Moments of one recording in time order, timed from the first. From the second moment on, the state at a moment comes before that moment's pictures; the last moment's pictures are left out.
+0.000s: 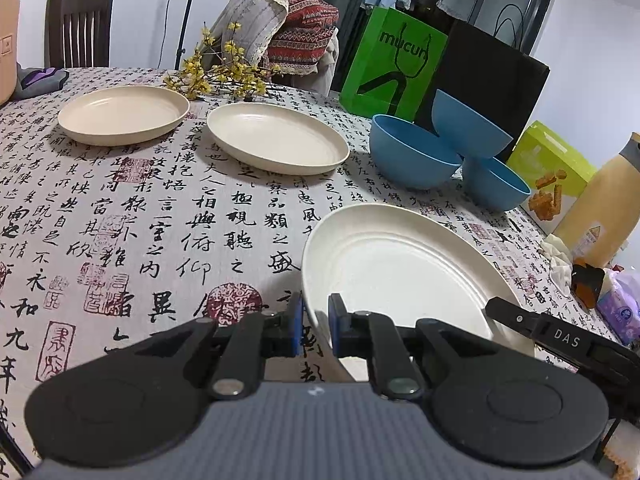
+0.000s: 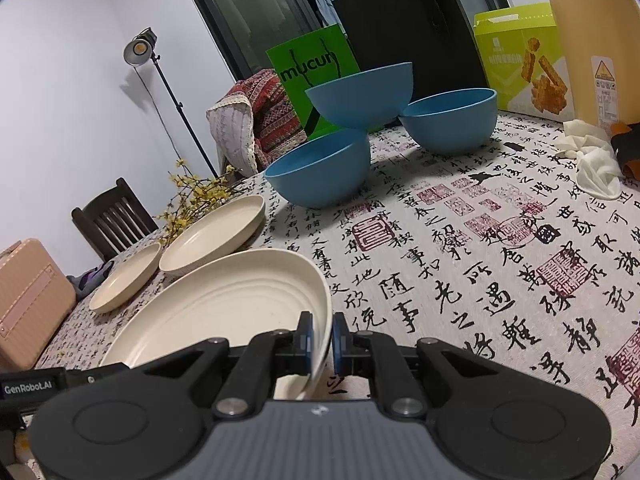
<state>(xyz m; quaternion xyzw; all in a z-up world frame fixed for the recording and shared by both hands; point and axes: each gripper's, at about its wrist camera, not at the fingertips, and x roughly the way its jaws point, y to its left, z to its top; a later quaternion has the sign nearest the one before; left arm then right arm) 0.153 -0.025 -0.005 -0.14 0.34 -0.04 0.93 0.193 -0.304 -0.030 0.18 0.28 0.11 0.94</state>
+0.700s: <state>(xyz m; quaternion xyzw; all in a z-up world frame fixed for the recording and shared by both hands) 0.160 -0.027 -0.020 -0.13 0.36 -0.03 0.92 0.197 -0.303 -0.041 0.17 0.29 0.11 0.94</state>
